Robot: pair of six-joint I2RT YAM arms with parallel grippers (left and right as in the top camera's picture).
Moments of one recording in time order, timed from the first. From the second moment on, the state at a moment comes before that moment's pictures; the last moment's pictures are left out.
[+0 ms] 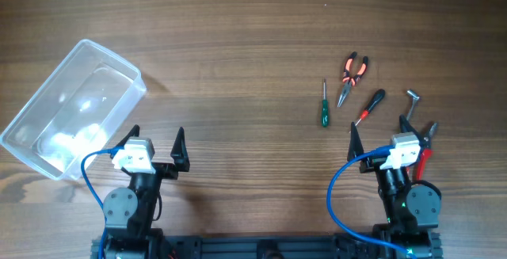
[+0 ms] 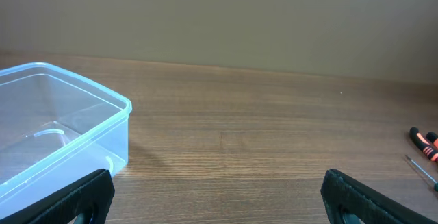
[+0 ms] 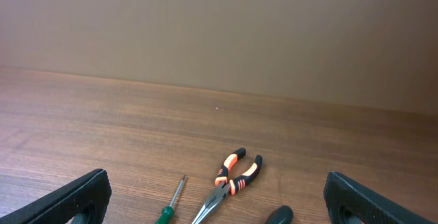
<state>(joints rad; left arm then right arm) -0.07 0.01 0.05 -0.16 0.06 -0.14 0.04 0.01 0.02 -0.04 -0.08 -0.07</state>
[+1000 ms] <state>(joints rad) -0.07 0.01 0.05 -0.15 0.06 -0.18 0.04 0.01 0.02 -0.02 -0.08 0.19</state>
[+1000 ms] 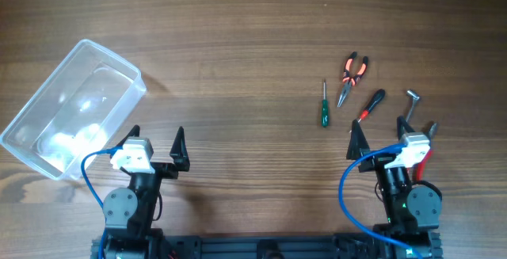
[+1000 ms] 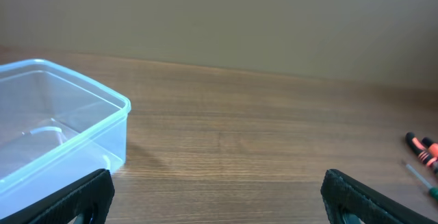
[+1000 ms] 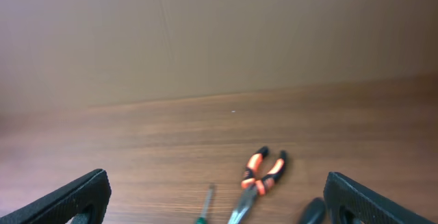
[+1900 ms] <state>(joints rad) 0.34 1.18 1.39 -1.34 -0.10 -0.42 0.04 1.21 1.08 -0.96 -0.22 0.03</state>
